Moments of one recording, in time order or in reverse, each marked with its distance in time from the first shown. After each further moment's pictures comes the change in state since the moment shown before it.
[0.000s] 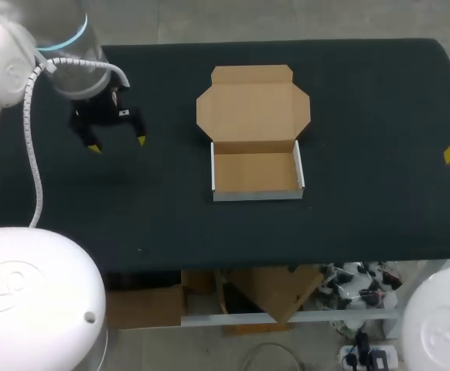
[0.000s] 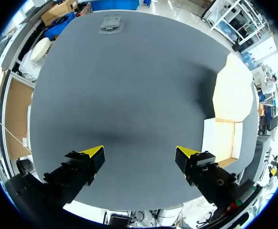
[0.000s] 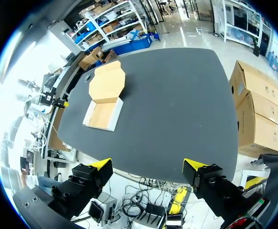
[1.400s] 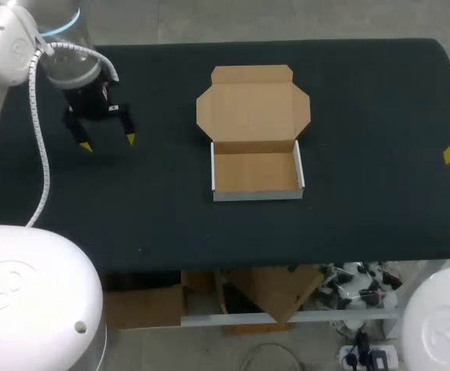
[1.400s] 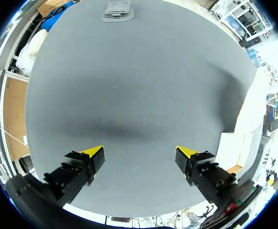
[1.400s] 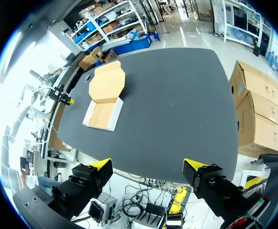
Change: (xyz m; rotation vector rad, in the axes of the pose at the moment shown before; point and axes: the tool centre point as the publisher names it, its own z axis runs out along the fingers) left arm -0.031 -0.038 0.040 -0.117 -0.016 -0.015; right arm 0.000 0.000 0.000 -0.001 0.000 0.000
